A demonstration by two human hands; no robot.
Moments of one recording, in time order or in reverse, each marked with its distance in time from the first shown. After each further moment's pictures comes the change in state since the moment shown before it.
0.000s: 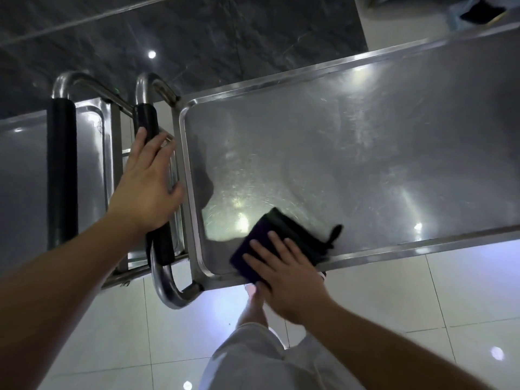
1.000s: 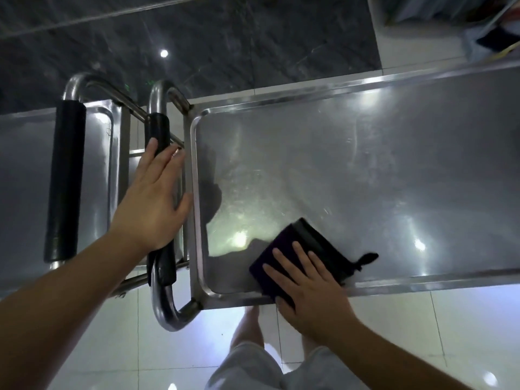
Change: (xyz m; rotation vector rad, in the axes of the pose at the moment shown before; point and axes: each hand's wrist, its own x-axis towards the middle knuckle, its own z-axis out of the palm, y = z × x) left_hand -0.001 0.002 -0.002 -0.025 0.002 -0.030; right_hand -0.005 0.035 -0.021 -0.063 -0.091 0.030
